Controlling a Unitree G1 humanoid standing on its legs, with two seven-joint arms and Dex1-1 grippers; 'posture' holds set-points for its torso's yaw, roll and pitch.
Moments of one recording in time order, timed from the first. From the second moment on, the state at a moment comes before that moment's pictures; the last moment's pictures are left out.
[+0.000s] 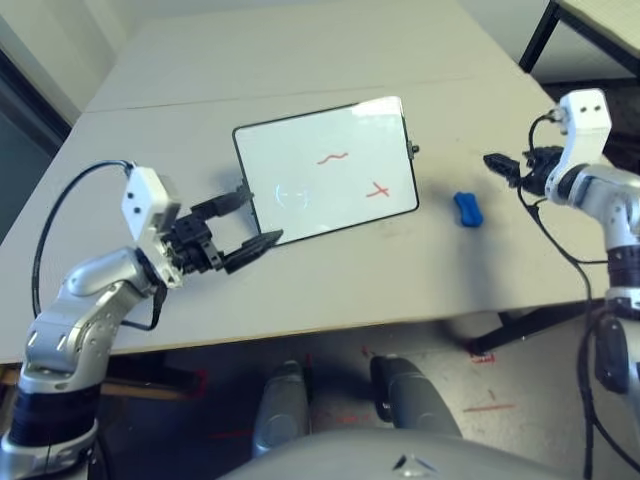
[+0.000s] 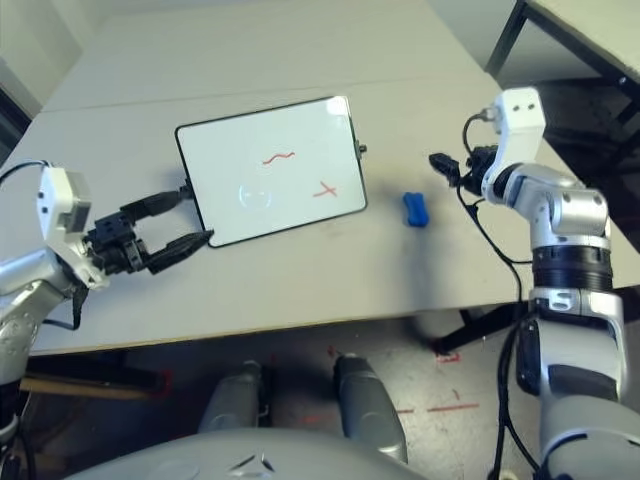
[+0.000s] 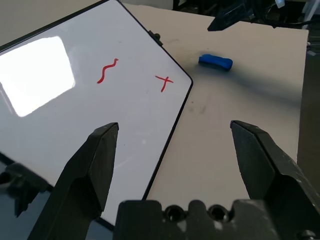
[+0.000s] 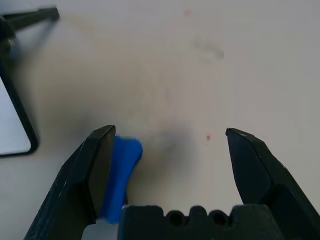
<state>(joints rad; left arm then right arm) -0.06 0.69 0.19 -0.41 -0.65 0.46 -0.84 -0.73 -0.67 -0.14 0.22 0.34 1.19 0.46</state>
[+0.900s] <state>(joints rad) -0.07 0.61 0.11 -0.38 -0.58 0.41 -0.83 -0.80 -0.49 -0.14 0.11 0.29 1.59 0.25</state>
